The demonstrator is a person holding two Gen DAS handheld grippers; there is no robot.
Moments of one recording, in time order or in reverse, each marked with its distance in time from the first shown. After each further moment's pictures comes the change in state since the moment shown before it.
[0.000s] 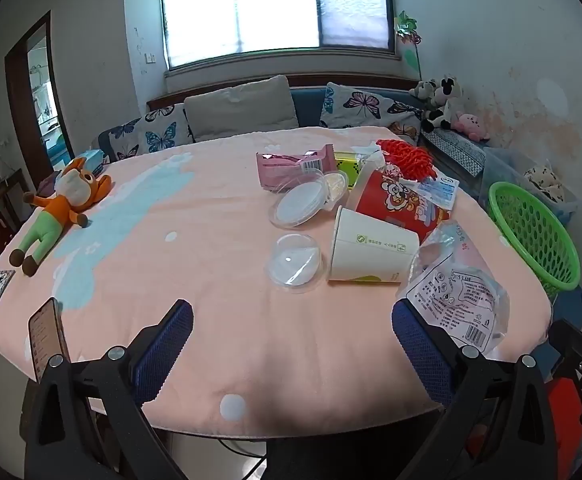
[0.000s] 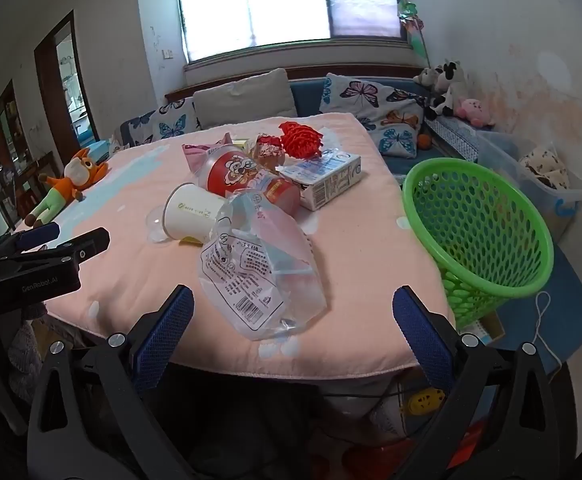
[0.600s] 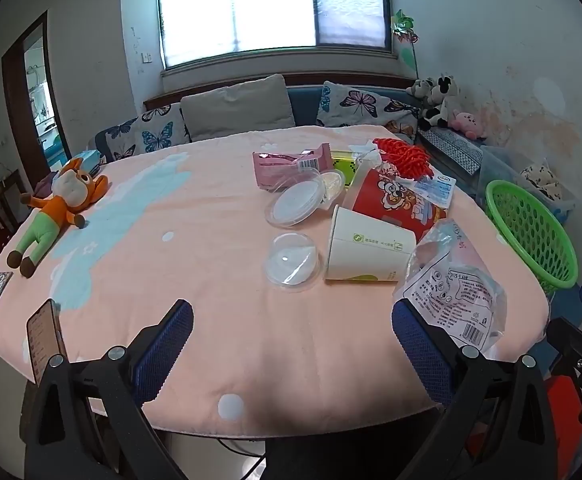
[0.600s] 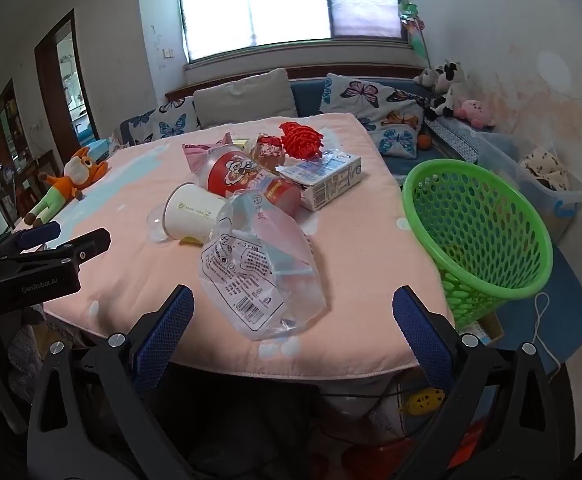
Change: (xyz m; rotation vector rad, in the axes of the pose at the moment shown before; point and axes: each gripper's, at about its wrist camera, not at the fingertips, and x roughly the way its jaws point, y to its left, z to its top) left arm 0.001 -0.002 0.002 0.008 0.014 -0.006; right arm 0.000 0.000 0.000 -0.004 0.003 -0.001
